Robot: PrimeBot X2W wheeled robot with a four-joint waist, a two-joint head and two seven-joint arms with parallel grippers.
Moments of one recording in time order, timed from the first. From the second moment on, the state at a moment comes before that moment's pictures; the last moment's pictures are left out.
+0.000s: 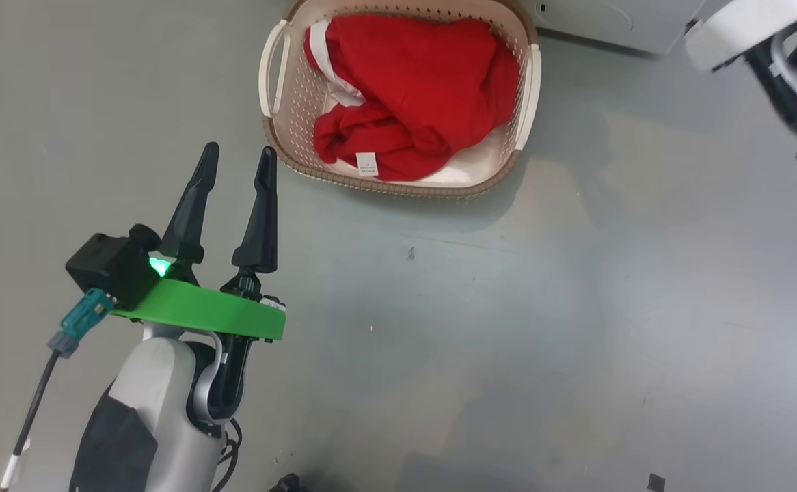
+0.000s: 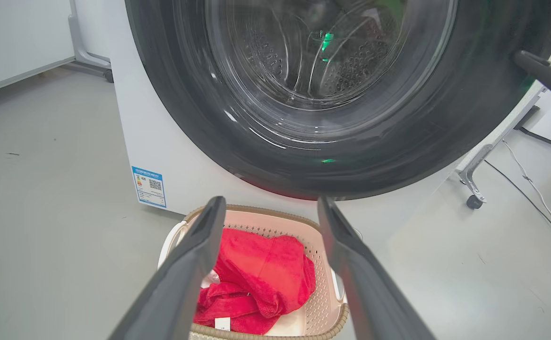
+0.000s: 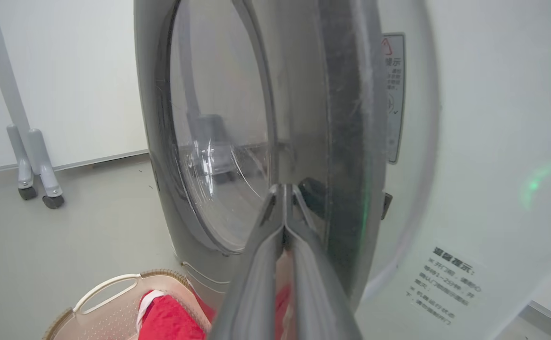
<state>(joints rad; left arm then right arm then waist) -0.39 0.04 -0.30 0.16 -0.60 -0.12 -0.25 -1.03 -0.39 0.49 0.35 0.36 0.13 -0.12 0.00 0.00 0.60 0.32</state>
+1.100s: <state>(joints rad) -0.44 0.02 -0.30 0.22 -0.61 -0.12 -0.25 -1.11 -0.39 0.49 0.56 0.32 0.11 -0.21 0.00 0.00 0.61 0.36</state>
